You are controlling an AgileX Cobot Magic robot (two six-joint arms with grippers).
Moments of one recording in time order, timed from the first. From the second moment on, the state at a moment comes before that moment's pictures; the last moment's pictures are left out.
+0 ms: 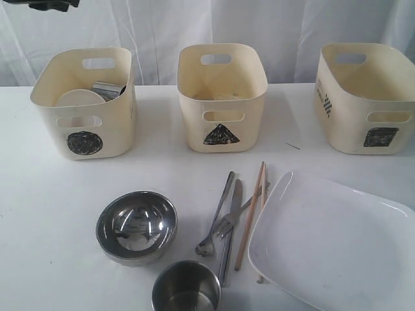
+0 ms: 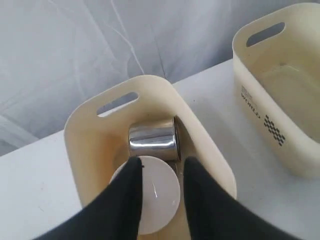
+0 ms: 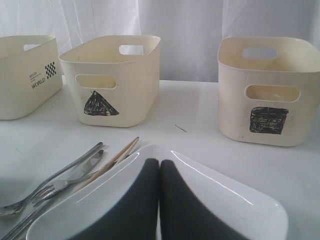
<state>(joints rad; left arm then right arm) -0.23 1.60 -1.66 -0.08 0.71 0.30 0.11 0.01 0.00 0.02 0.21 0.06</state>
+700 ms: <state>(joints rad) -0.29 1.09 -0.86 -0.34 0.41 0.53 0.11 0.01 0.00 0.02 0.21 0.07</state>
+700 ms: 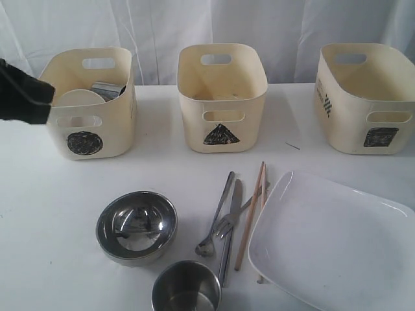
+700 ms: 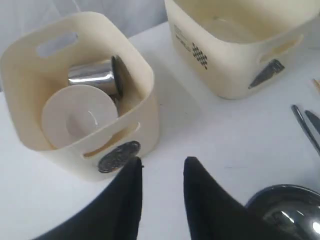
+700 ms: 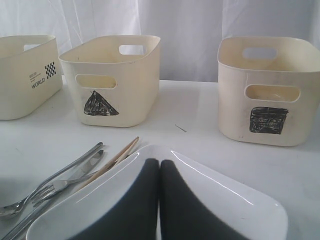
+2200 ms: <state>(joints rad) -0.49 1.54 -0.79 -0.34 0.28 0.39 0.11 0.01 0.00 0.02 0.21 0.10</state>
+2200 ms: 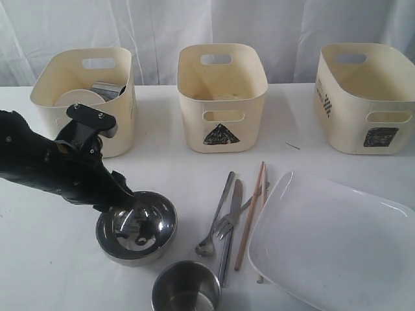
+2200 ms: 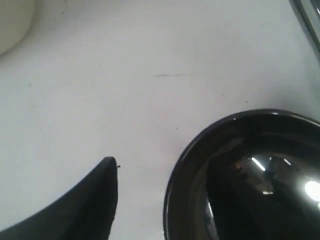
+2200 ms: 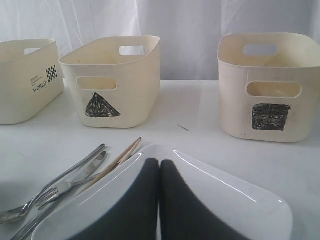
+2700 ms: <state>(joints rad) -0.49 1.54 -0.82 -0.34 0.41 0.39 0.11 0.01 0.00 0.02 0.21 0.10</state>
